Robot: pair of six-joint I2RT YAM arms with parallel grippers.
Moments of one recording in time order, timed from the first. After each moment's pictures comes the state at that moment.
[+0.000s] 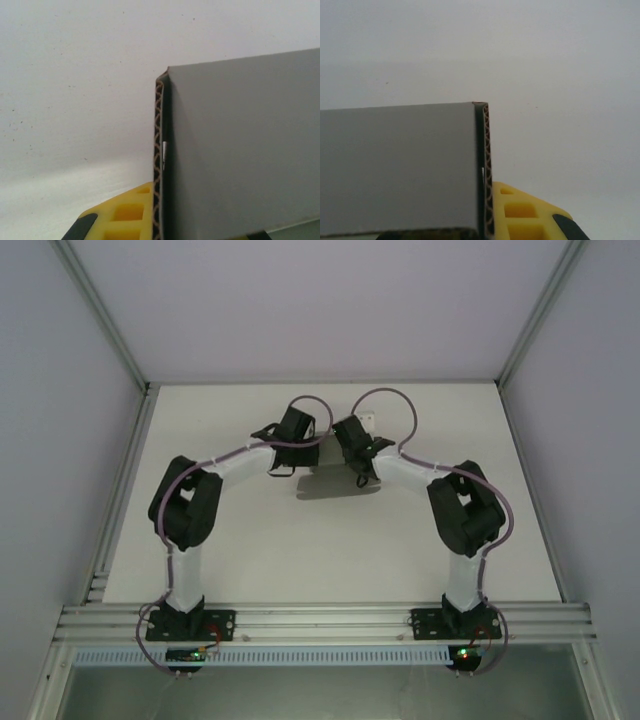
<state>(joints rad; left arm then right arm) -0.59 1.98 1.44 -0.37 0.00 -0.50 0.59 1.90 1.31 -0.32 0.57 0.42</state>
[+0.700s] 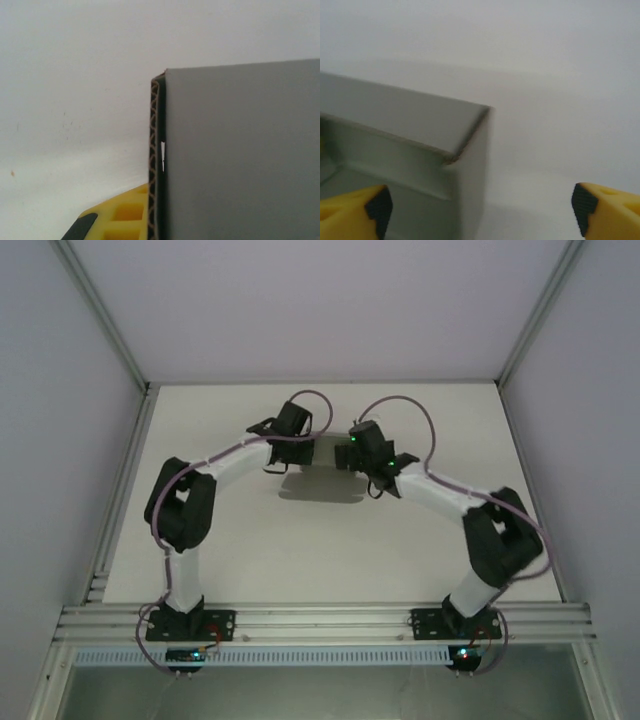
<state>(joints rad) -0.58 1.94 1.47 -0.48 -0.02 -0.29 0.59 1.57 1.06 -0.15 0.26 0.31</state>
